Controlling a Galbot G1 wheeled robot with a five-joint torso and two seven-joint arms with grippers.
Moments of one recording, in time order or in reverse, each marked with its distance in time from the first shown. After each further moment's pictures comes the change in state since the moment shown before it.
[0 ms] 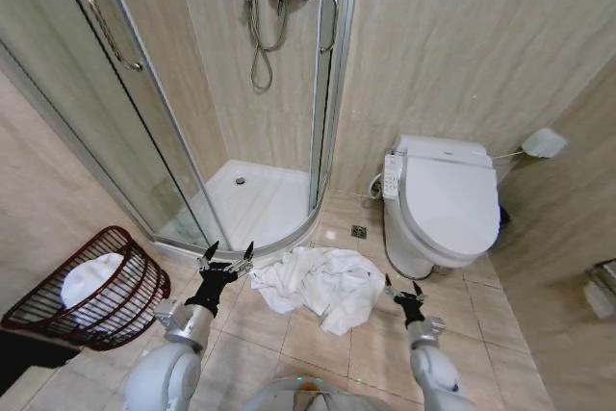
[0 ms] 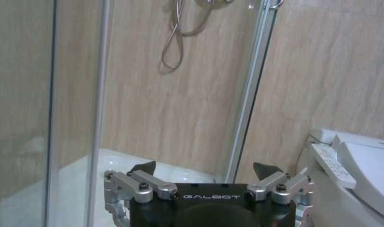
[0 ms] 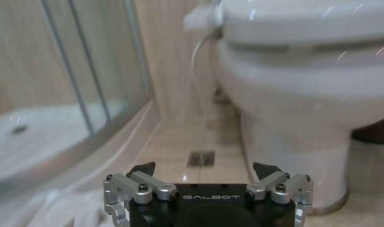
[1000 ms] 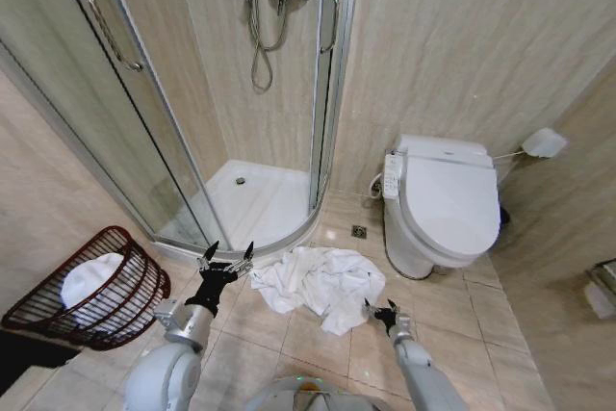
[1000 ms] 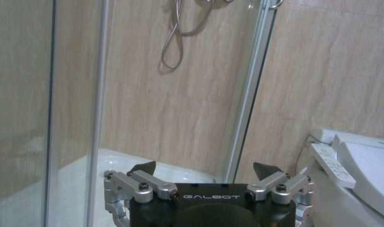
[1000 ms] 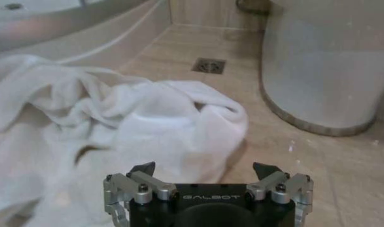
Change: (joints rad) left arm 0.000 0.000 0.000 0.000 0.000 0.000 0.000; right arm 0.291 -0.028 -0.071 -0.652 -0.150 0.092 -0.116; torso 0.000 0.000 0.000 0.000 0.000
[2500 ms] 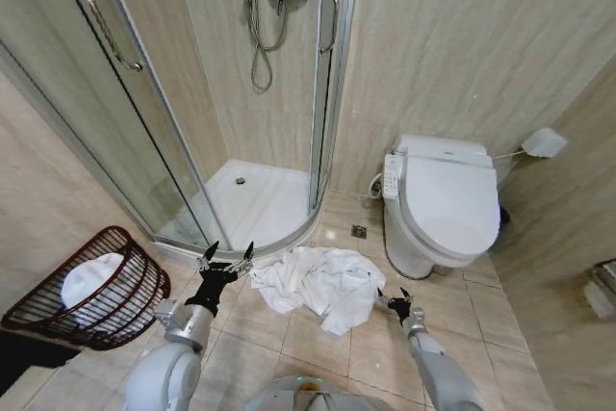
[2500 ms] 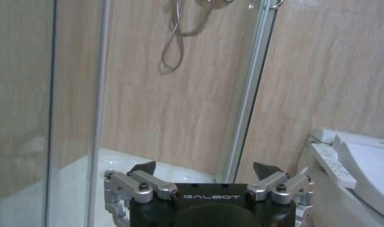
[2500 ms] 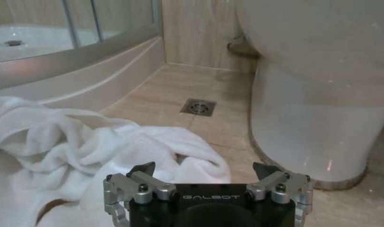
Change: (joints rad) left arm 0.000 0.000 0.000 0.000 0.000 0.000 0.000; right arm 0.118 -0.017 0.009 -0.112 -0.004 0.144 -0.024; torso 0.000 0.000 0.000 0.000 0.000
